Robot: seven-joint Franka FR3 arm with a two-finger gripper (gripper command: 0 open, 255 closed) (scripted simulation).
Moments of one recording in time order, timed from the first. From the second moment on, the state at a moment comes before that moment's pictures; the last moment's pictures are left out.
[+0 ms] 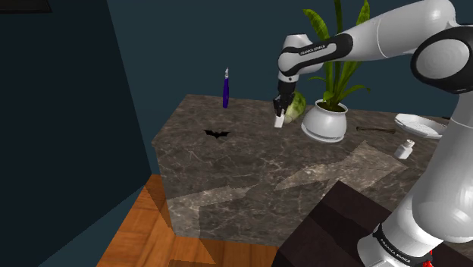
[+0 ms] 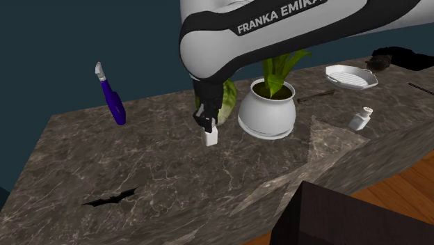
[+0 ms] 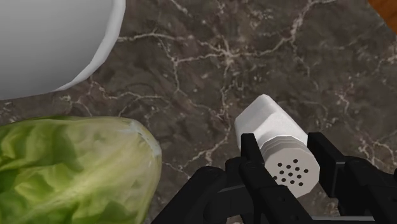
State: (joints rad) arm -0.03 0.18 -0.21 -1.85 0.01 2.01 -0.21
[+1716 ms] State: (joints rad) arm -0.07 -0.04 -0.25 -1.85 -0.04 1.81 -0.28
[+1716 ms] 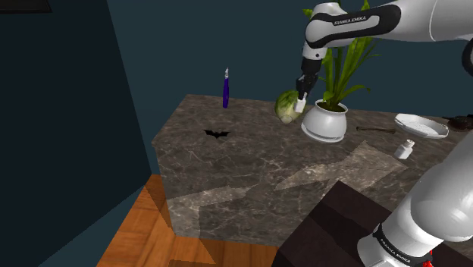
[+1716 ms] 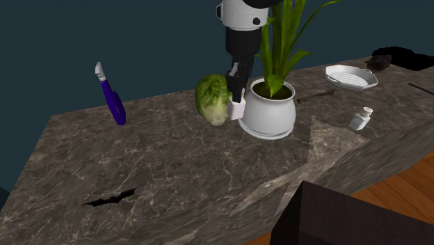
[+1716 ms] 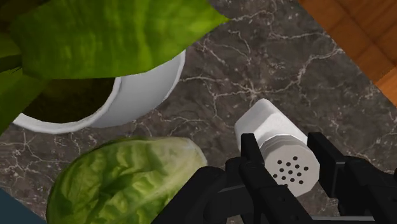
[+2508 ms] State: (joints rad) arm -0.18 -0.32 -0.36 -2.14 -0.14 1.83 -0.46
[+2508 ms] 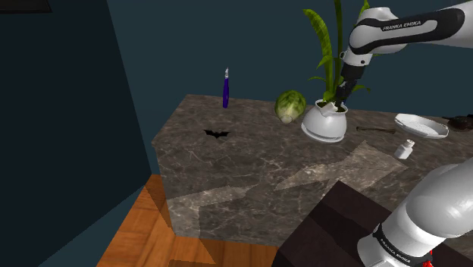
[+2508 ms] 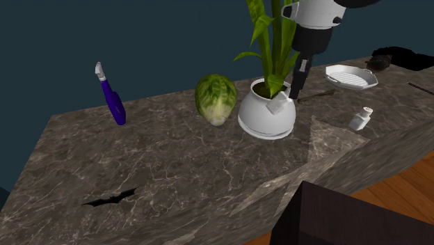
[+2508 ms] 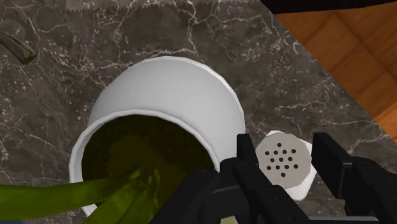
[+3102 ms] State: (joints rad) arm -0.28 -0.46 -0.47 -2.23 -0.24 1.80 -0.62
